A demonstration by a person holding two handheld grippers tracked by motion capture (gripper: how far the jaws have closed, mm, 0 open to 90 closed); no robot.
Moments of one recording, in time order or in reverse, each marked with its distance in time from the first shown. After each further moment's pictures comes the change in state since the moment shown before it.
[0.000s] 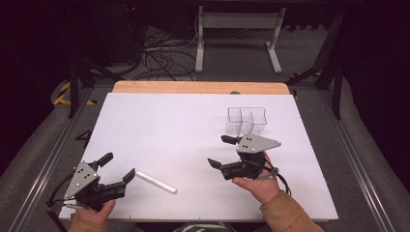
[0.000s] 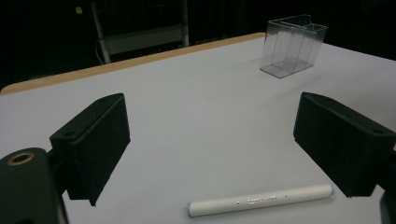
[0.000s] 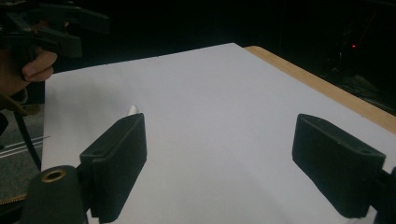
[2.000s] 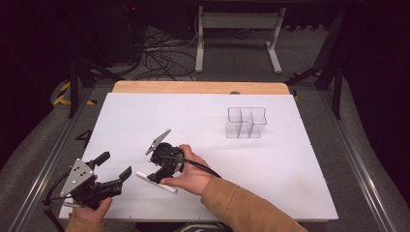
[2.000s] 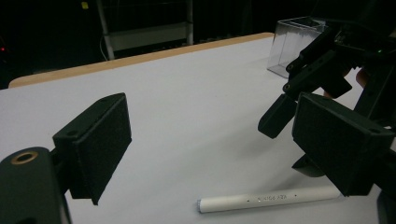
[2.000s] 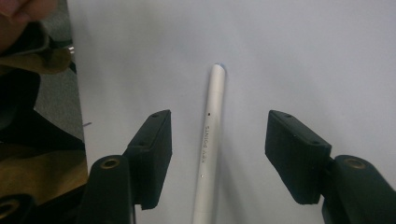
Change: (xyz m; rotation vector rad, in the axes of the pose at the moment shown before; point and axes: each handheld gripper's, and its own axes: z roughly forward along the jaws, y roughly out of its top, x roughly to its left) left arm 0.009 0.000 -0.002 0.006 0.016 -0.023; right arm 0.069 0.039 0.180 0.579 0.260 0.026
